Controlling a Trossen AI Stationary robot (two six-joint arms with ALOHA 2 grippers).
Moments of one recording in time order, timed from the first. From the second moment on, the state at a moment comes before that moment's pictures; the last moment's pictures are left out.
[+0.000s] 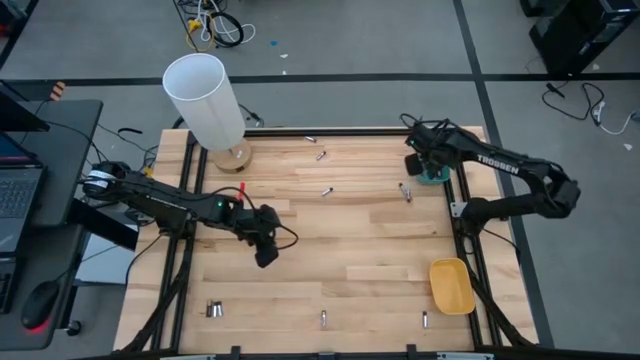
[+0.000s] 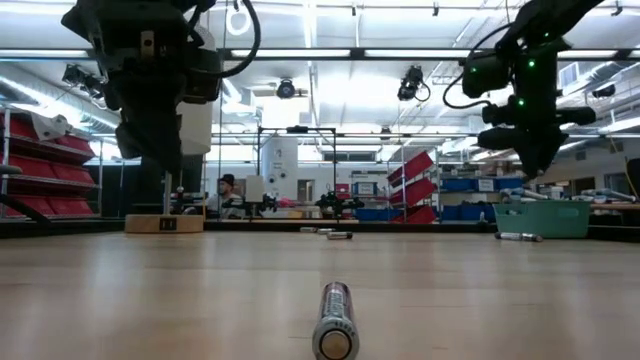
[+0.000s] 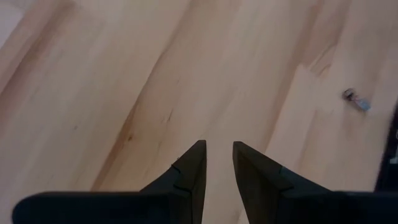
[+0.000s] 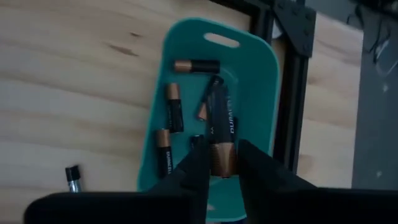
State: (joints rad) left arm -0.17 1.30 0.74 -0.44 0.06 -0.74; right arm -0.74 1.21 0.84 -1.05 0.46 0.60
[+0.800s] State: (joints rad) left arm -0.29 1.30 0.91 -1.09 0.06 -0.93; right arm -0.63 1.21 0.84 -0.52 -0.13 0.52
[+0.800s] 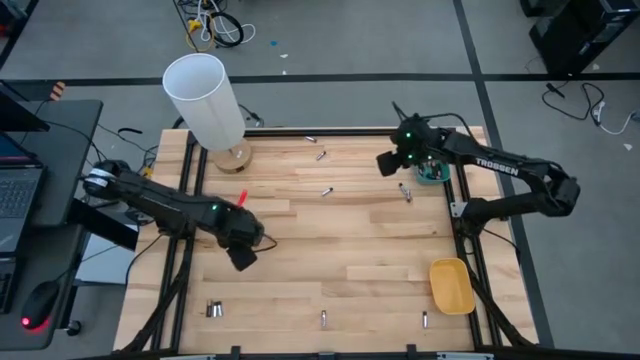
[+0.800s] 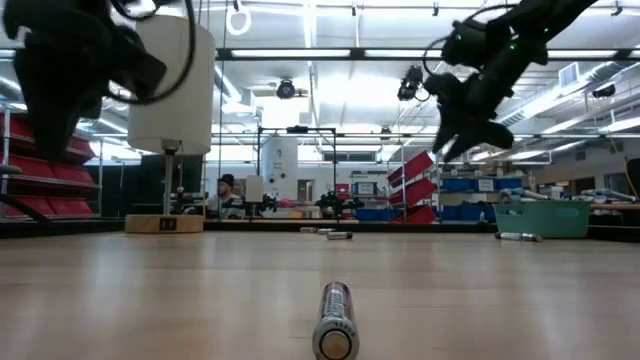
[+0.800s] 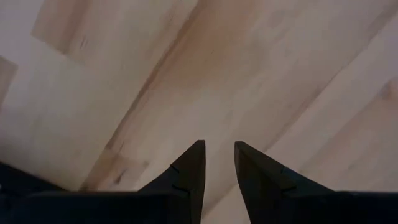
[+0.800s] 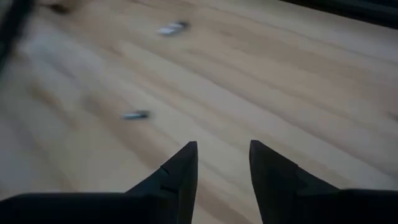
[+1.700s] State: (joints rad) left arm -0.97 1.29 0.81 -0.84 0.02 -2.21; right arm -0.36 1.21 0.59 -0.21 -0.05 0.81
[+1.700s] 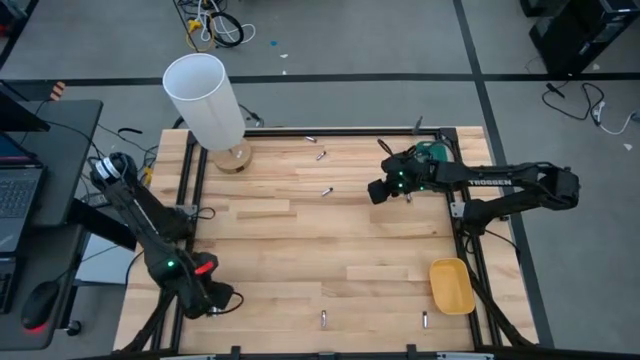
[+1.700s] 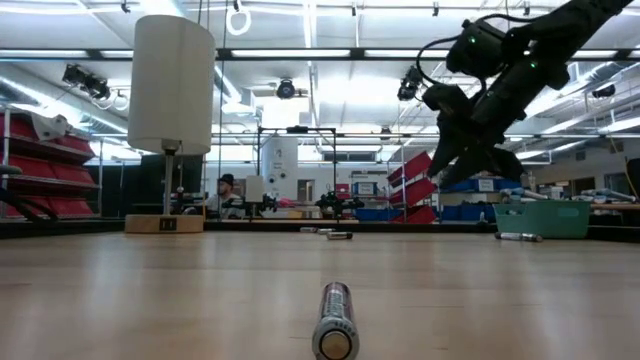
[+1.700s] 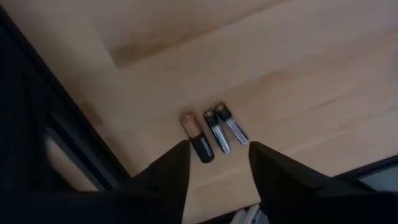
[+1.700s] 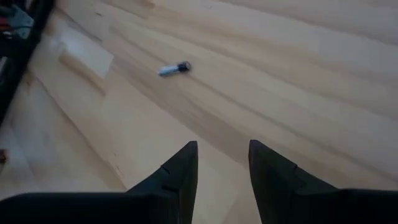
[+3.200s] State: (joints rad) left arm -1.00 1.47 0.83 -0.75 0.17 -2.20; right arm -0.29 1.21 0.58 -0.19 -0.05 0.90
